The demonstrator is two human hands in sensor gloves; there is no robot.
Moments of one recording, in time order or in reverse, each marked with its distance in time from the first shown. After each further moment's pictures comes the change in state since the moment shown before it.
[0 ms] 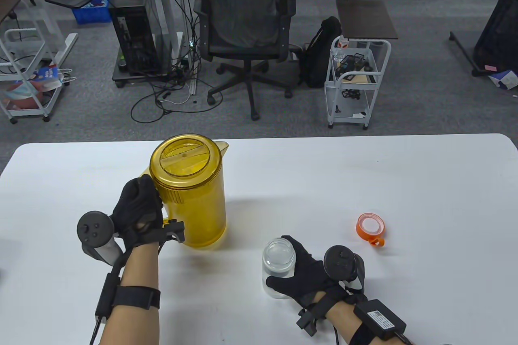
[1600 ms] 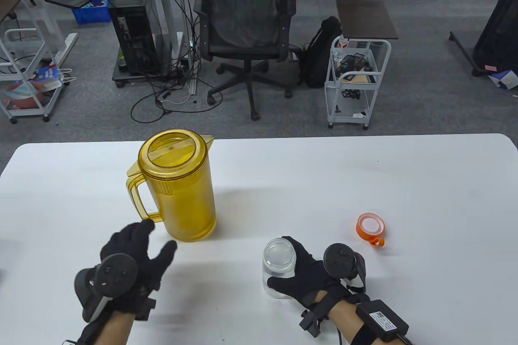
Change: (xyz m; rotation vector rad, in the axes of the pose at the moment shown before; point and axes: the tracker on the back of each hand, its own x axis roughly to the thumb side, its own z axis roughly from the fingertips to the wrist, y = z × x) left_hand 0.055 0.024 0.119 -0.515 -0.302 -0.998; right_hand 0.001 -0.003 0.000 0.057 0.064 0.008
